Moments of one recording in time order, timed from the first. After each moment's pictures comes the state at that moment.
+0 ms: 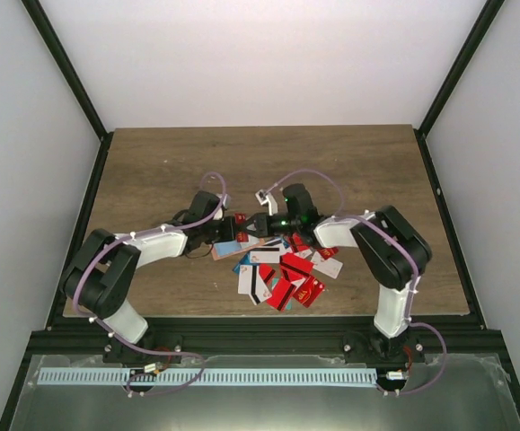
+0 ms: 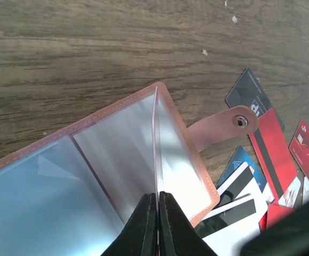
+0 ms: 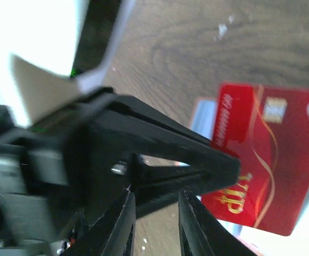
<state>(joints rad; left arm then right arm) -0.52 1.61 0.77 0.02 0.25 -0.58 0.61 1.84 0.90 0.45 -0.77 0.65</state>
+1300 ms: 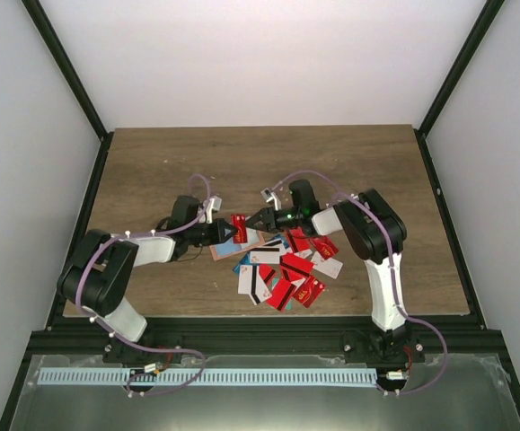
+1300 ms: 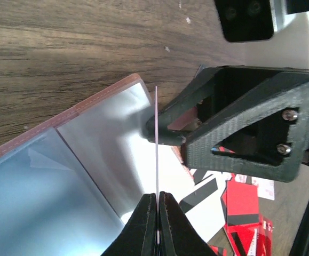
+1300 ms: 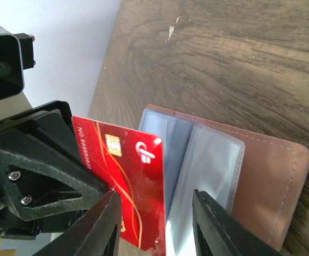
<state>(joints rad) -0.39 1.61 0.63 0.28 0.54 -0.58 0.48 2.14 1.04 0.52 -1.00 0.64</state>
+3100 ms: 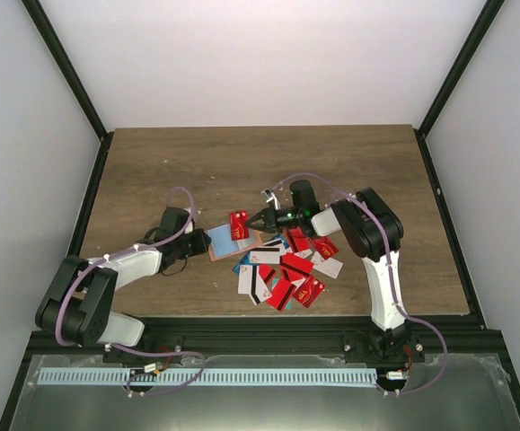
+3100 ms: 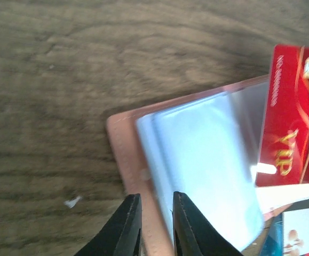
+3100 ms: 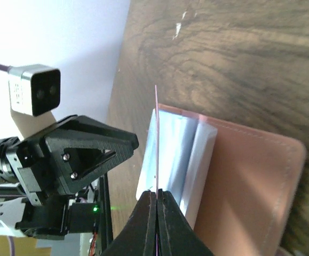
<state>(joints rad) -0.35 1.41 0.52 0.02 0.21 -0.58 0.49 2.18 1.05 0.64 -1.07 0.80</state>
